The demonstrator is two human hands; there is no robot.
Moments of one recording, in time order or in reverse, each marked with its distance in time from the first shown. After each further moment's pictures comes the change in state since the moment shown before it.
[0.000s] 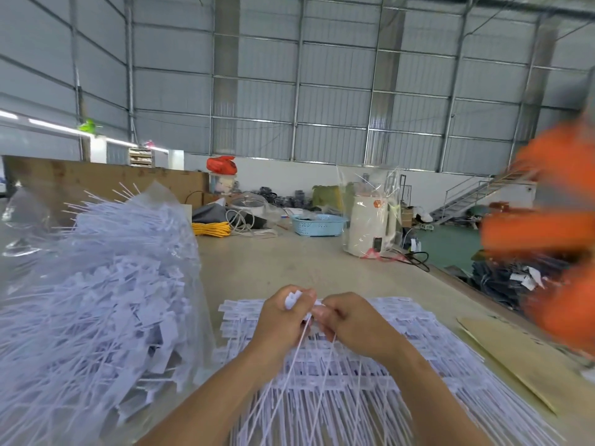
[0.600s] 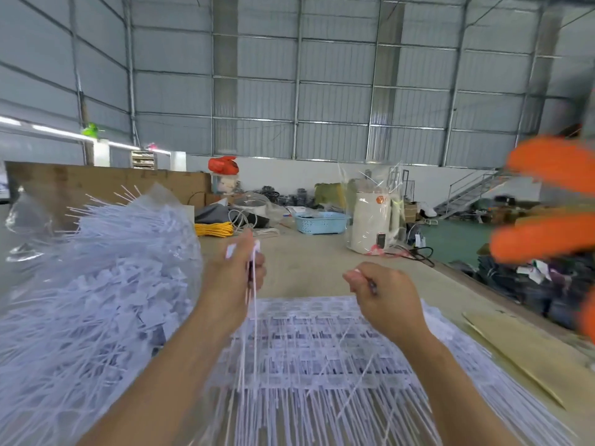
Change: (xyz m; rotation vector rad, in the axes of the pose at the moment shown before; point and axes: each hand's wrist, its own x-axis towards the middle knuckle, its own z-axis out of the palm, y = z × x) left_hand 0.008 0.064 -0.043 -0.353 0.185 0.062; right_hand -0.001 0.004 -0.027 -0.282 0.484 -0.029
